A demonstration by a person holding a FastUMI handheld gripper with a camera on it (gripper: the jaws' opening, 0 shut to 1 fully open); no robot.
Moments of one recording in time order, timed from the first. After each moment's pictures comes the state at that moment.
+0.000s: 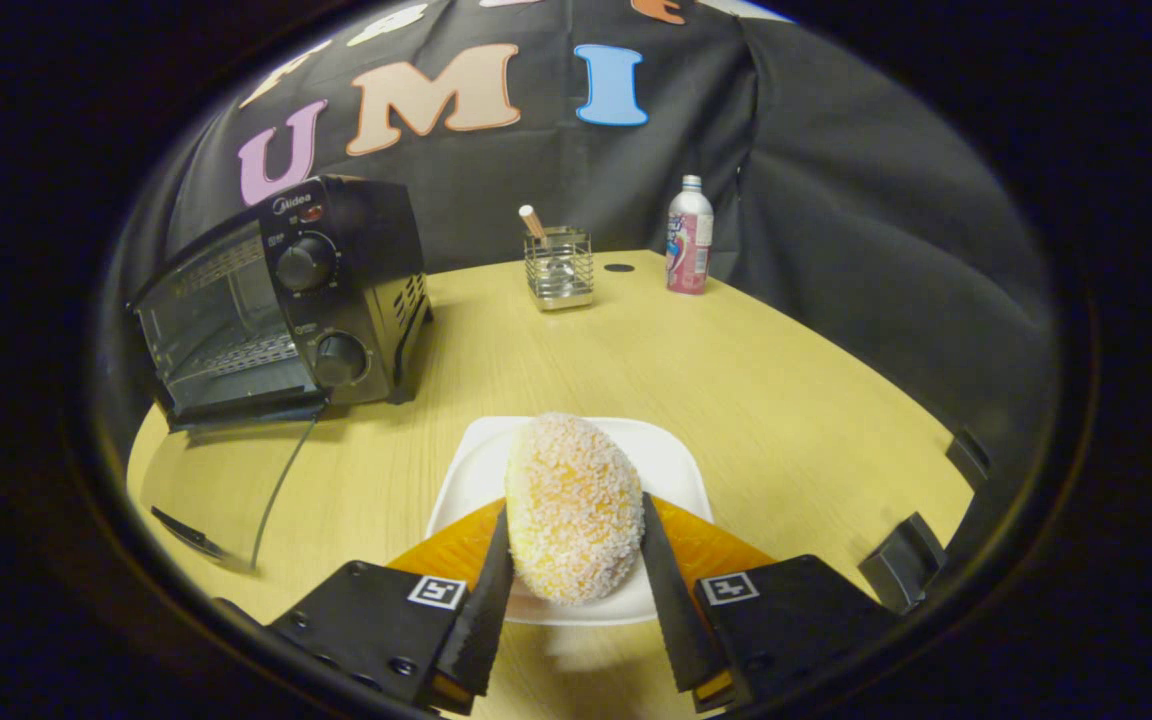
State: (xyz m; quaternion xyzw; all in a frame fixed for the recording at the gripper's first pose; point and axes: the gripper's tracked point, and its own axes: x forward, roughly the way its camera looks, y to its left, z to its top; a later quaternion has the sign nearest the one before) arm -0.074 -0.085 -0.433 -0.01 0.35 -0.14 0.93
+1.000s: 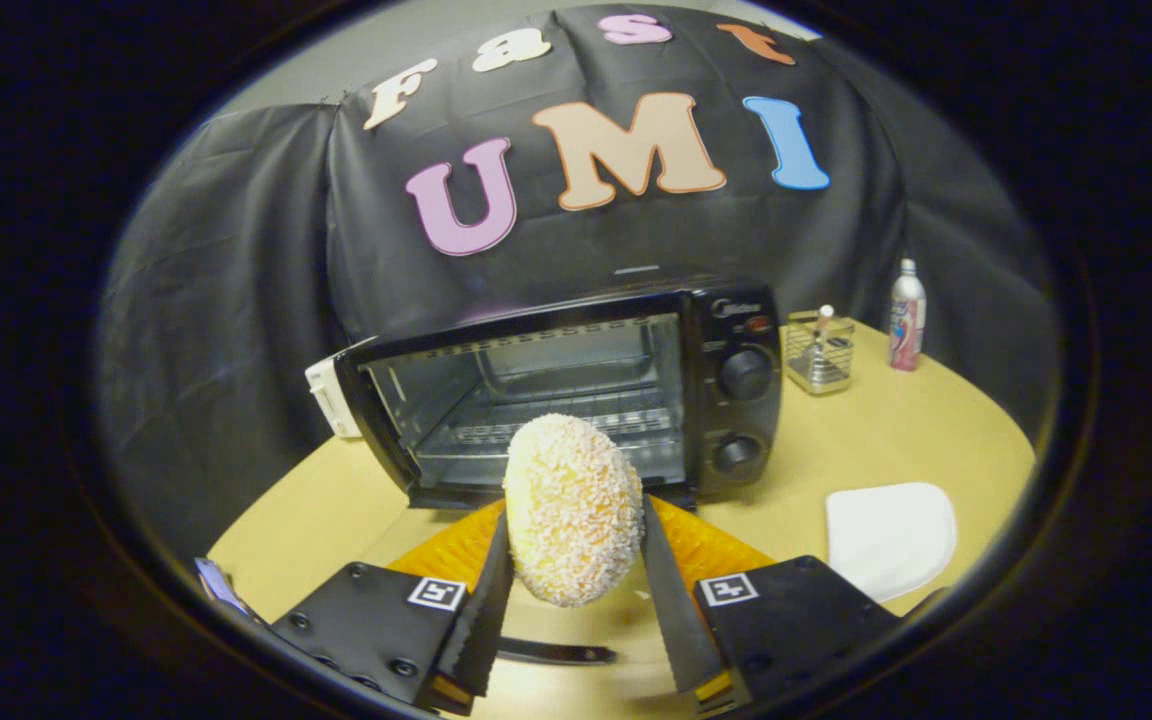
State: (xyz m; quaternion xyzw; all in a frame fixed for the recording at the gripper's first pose) arm -0.023 0.188 -0.373 0.07 0.28 0.08 0.95
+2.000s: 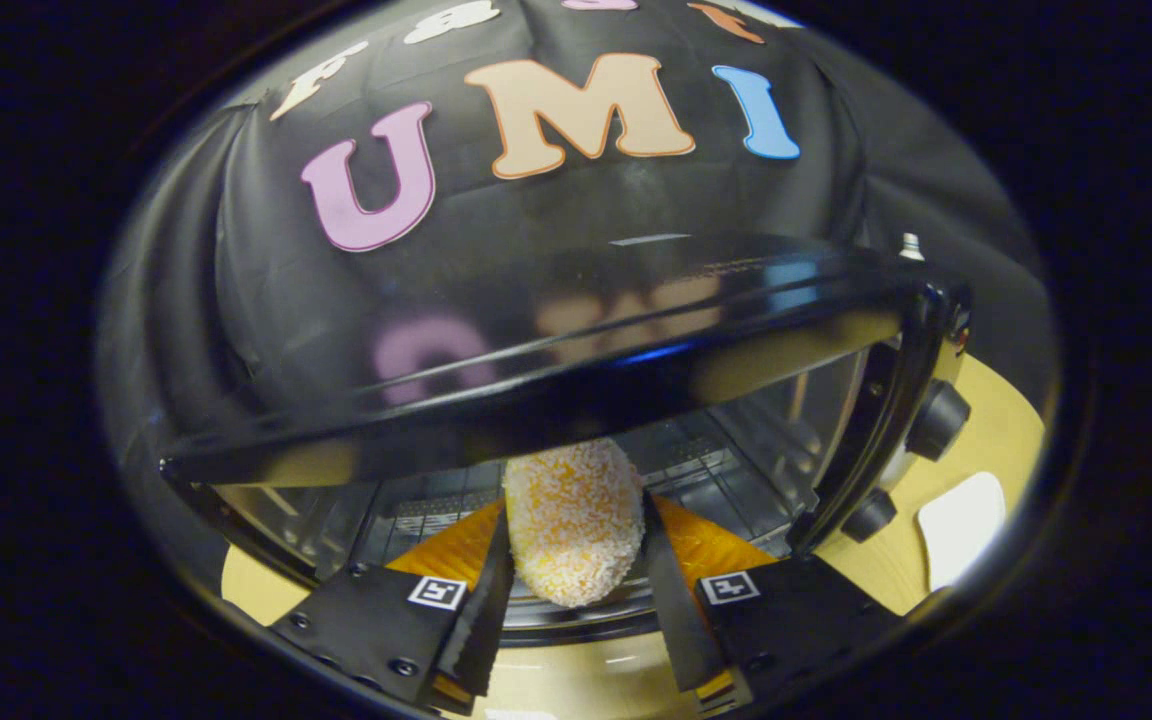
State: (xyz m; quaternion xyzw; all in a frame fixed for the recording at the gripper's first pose) arm 0.106 0.212 -0.410 0.07 0.29 -0.06 0.95
